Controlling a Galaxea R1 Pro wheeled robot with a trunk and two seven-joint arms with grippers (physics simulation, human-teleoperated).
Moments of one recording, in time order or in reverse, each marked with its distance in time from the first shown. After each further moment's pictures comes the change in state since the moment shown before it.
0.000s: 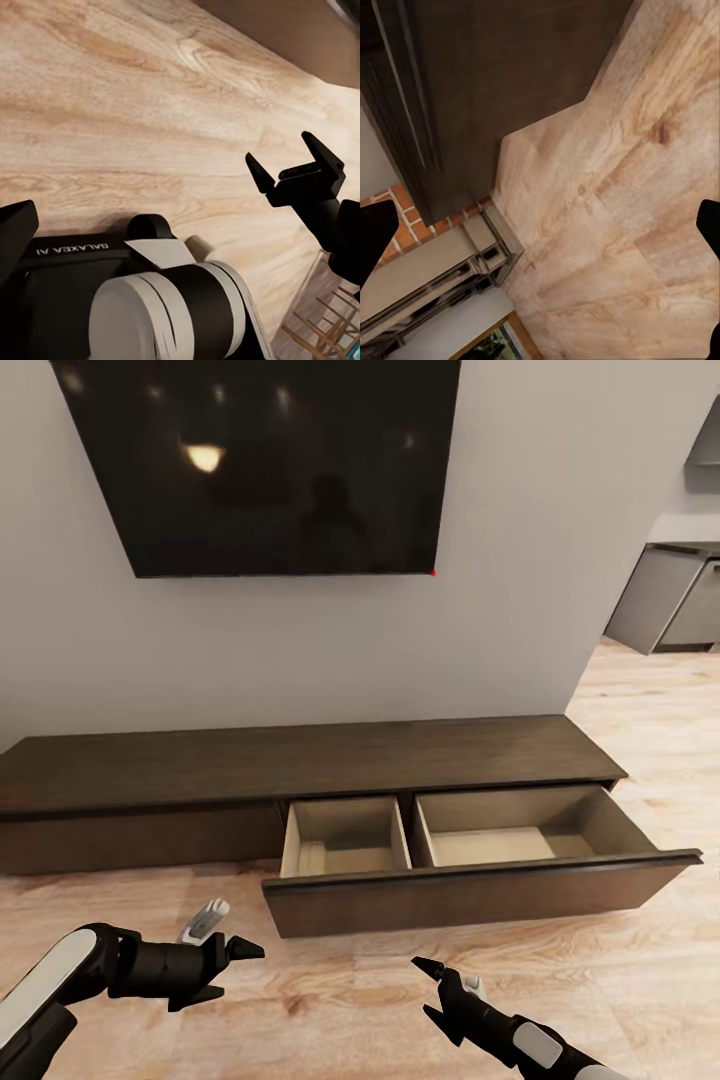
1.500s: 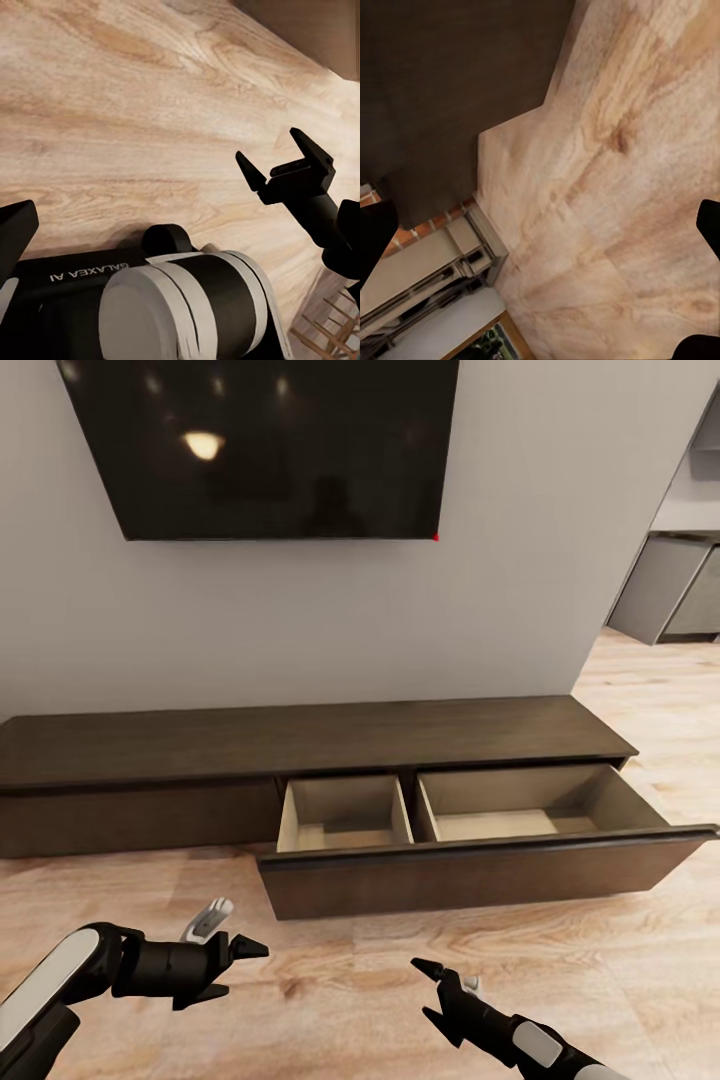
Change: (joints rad) left arm 0.000 -0.009 -0.003 -0.014 0.000 0.002 -0.003; right arm 0.000 0.000 -0.001 -0.004 0.000 0.015 -0.012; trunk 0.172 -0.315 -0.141
